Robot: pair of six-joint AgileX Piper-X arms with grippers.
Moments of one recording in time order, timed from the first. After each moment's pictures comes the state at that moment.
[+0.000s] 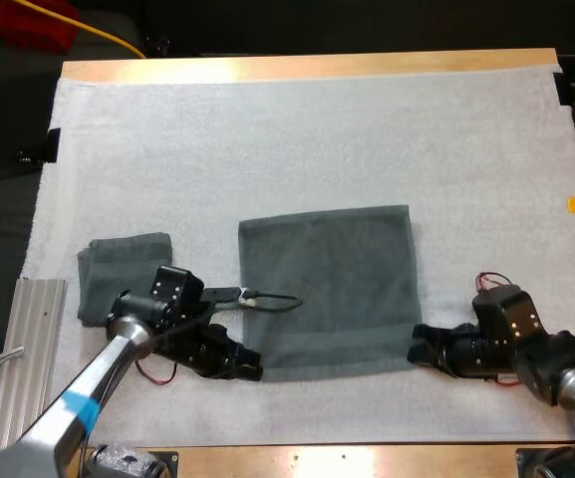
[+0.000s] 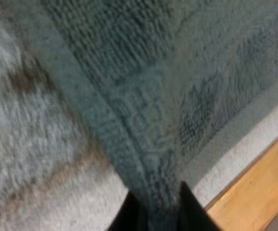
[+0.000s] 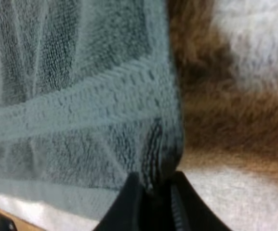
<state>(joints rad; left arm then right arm) -0.25 1.26 -0.54 0.92 0.71 -1.79 0.47 1.04 -0.36 0.48 -0.51 -1.00</state>
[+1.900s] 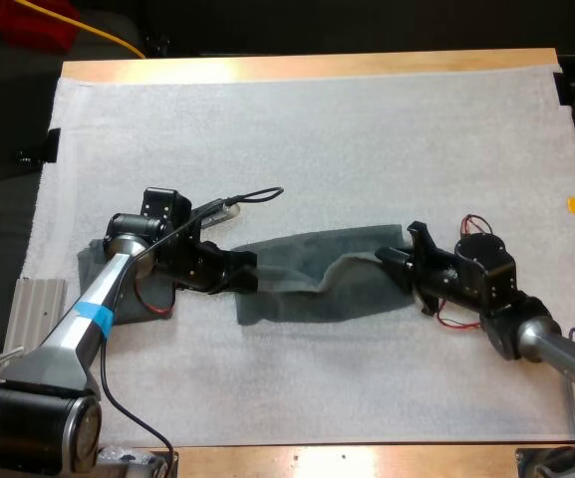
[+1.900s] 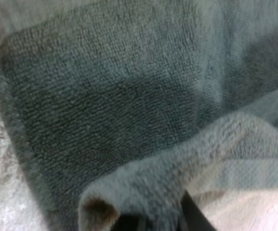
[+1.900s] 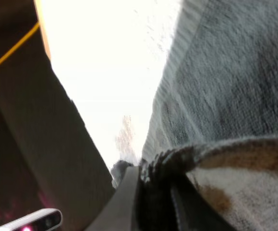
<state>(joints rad) -0.12 1.58 -0.90 0.84 0.67 -1.96 0.42 1.45 -0.46 -0.36 -0.42 -0.31</state>
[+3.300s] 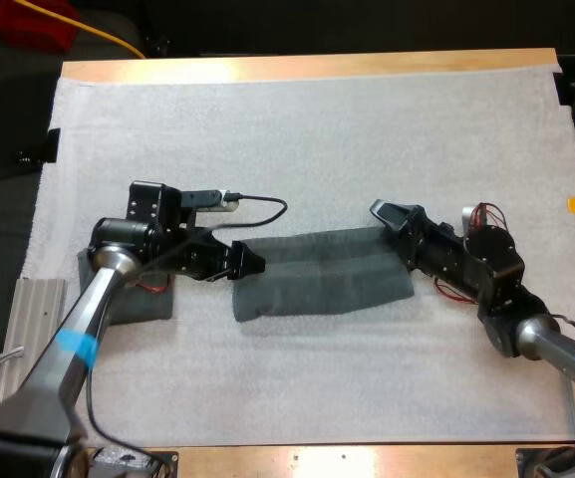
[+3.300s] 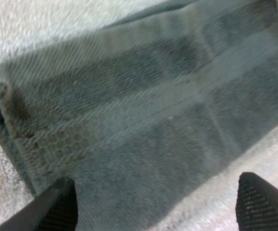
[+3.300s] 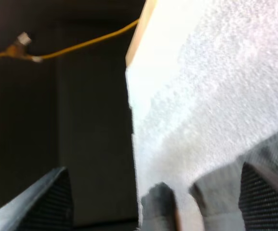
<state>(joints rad) -0.12 1.41 -0.90 0.80 0.63 -1.80 0.42 1.43 -0.47 -0.58 -0.37 -0.55</state>
